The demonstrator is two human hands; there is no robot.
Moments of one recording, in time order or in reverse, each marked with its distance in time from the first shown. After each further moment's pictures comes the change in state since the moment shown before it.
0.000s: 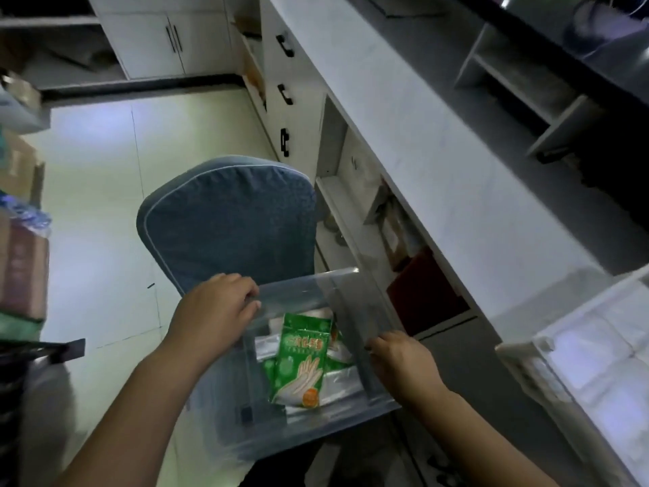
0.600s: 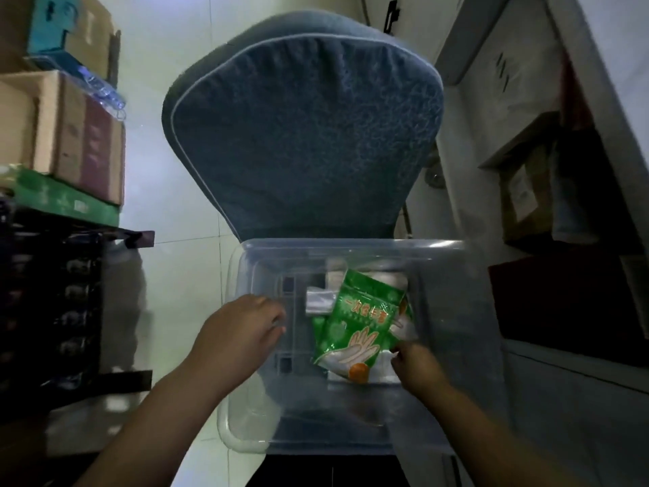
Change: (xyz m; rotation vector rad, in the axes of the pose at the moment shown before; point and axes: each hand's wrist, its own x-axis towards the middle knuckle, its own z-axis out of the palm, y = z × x) left_hand -0.022 -0.093 0.134 -0.068 -0.306 -0.297; right_hand 0.128 0.007 0.208 0.379 -0.591 0.350
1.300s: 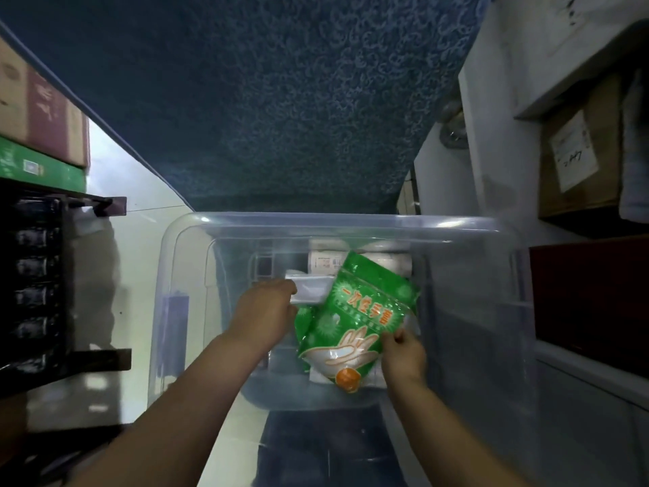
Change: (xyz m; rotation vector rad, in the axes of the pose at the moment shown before) left_hand 0.105 -0.013 0.163 -0.034 -0.174 -0.205; right_hand 0.085 0.013 0.059 0.716 0.246 0.405
